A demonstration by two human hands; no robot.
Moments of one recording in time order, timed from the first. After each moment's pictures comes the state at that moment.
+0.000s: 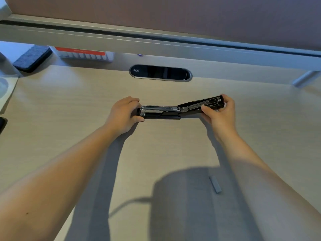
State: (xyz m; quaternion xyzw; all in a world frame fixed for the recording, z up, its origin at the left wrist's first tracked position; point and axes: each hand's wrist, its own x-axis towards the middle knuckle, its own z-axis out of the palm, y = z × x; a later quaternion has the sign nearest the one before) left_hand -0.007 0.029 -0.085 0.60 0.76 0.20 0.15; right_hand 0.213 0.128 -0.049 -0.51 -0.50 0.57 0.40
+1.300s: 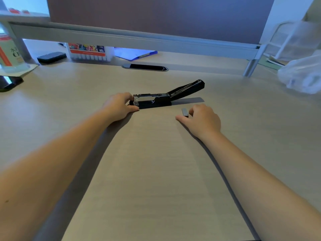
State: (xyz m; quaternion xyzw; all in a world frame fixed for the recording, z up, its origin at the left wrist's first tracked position) left_hand 0.108 -0.088 -0.104 0.52 0.79 0.29 0.13; right_hand 0.326 -0.023 -0.107 -0.51 -0.83 0.07 0.22
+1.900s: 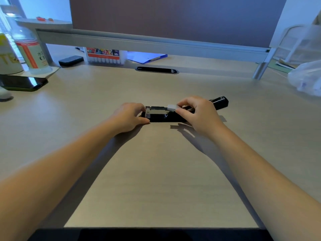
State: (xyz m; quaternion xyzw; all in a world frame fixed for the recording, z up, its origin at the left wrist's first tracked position) left_hand 0.125 -0.145 -0.094 0.57 0.78 0.23 0.13; right_hand 0.309 -0.076 -0.069 -0.31 -0.88 0.20 0.29
